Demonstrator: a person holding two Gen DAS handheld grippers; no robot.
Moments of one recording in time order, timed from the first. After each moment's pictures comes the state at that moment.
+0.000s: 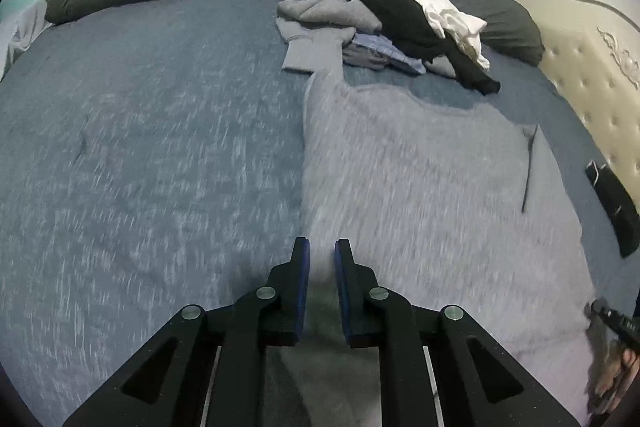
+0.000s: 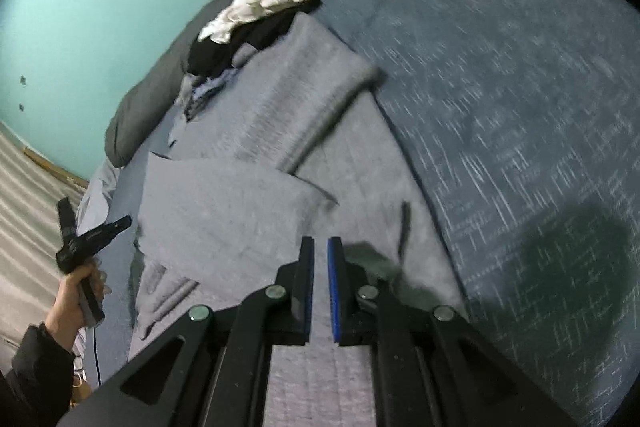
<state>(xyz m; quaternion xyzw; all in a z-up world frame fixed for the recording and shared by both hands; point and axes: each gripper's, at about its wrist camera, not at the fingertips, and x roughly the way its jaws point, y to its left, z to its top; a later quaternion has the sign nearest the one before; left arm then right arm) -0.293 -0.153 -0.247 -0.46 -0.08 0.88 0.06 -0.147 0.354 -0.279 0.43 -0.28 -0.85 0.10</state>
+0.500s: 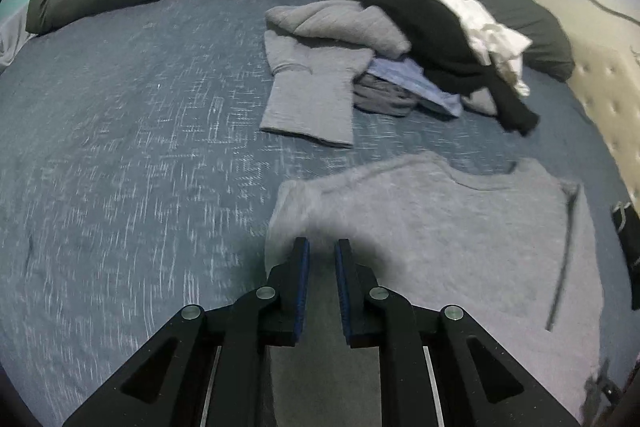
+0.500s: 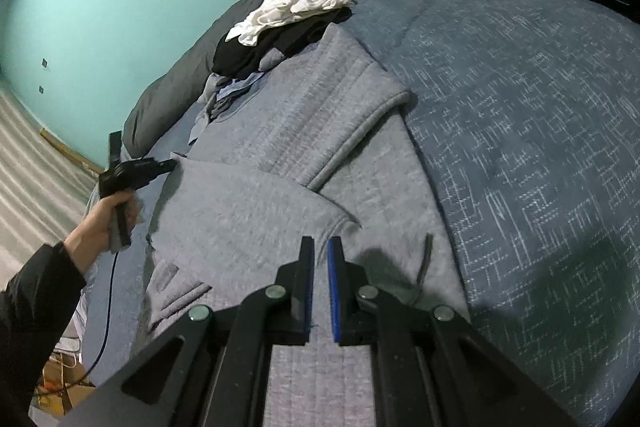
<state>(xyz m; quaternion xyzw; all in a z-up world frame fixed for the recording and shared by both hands) -0.420 -0.146 -0.264 -0.48 -0.07 0.87 0.02 -0.157 0.351 -0.272 0.42 -0.26 -0.86 0.14</state>
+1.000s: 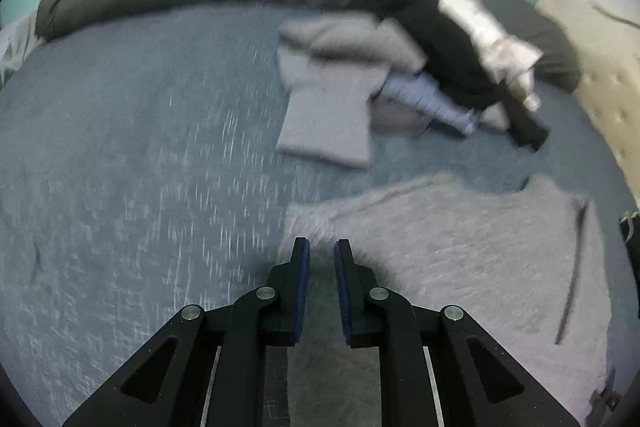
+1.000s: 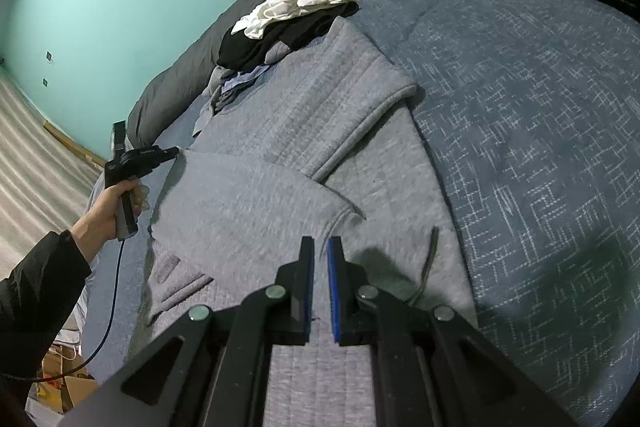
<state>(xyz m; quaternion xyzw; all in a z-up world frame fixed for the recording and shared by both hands) -0.428 -0.157 -0.267 -0.49 -0.08 0.87 0.00 -0.159 0.348 -0.276 0.42 -0.26 -0.86 0.14</state>
